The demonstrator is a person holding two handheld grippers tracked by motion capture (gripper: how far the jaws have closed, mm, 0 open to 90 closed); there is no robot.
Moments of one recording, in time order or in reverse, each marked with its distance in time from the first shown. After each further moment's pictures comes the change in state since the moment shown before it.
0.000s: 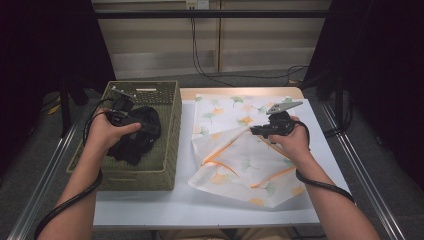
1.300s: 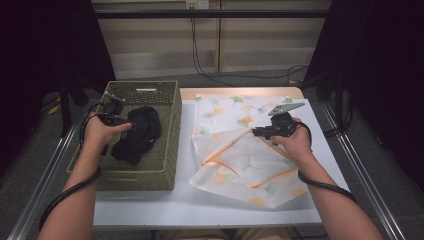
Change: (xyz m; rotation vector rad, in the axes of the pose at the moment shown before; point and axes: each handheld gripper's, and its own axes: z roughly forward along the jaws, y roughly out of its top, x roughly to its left) left arm 0.065 -0.013 0.023 0.033 0.108 -0.109; right arm -0.004 -0.006 -0.002 0.008 0.002 0.014
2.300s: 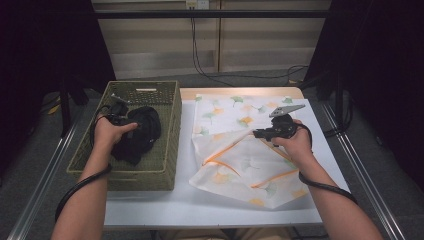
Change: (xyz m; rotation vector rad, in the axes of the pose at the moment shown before) left arm 0.011 0.004 0.033 0.004 0.035 -0.059; right arm -0.003 -0.007 0.001 0.011 0.010 0.010
